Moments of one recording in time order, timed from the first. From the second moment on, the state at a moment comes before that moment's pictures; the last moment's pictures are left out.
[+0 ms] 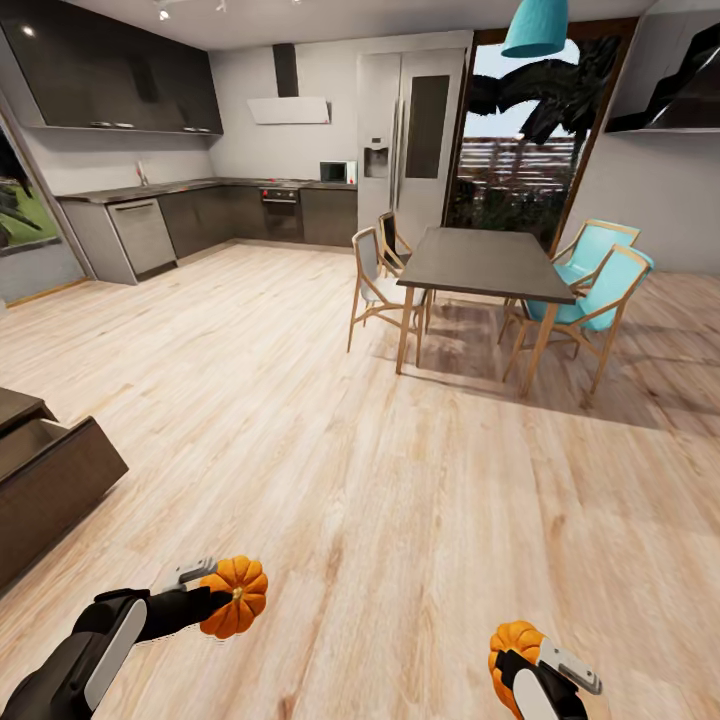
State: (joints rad) left arm -0.36 0.23 0.03 -1.00 0.37 0.78 -0.16; right arm -0.16 -0.01 0.03 -1.07 -0.66 0.41 -0.71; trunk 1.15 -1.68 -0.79
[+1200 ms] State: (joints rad) left arm -0.36 0.17 0.03 -1.01 0.36 0.86 0.05; right arm -0.17 0.00 0.04 -1.06 -0.66 0.41 -0.71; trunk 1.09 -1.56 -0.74
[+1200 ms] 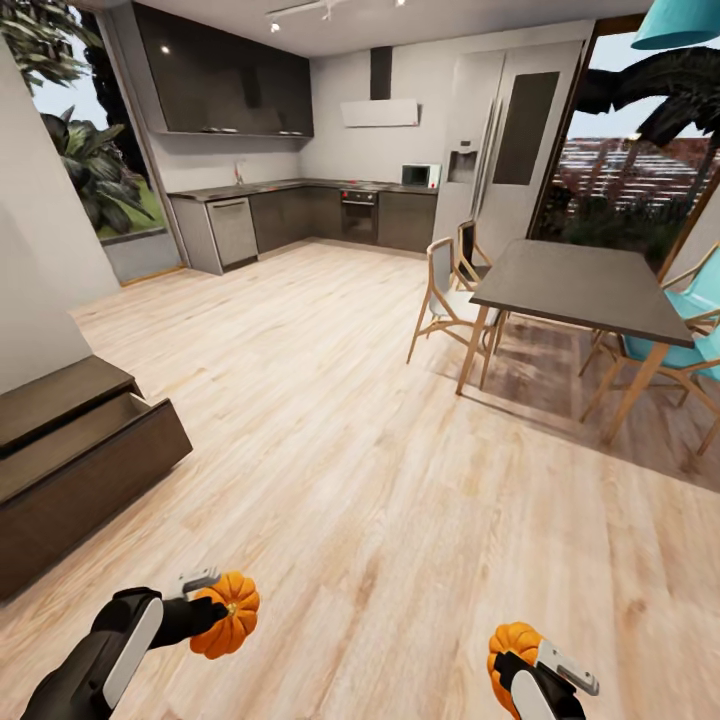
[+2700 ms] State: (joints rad) left arm -0.36 0.17 0.03 -1.02 0.36 0.85 0.07; right arm -0.17 0.00 0.04 -1.01 -0.66 0.35 -0.72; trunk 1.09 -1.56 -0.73
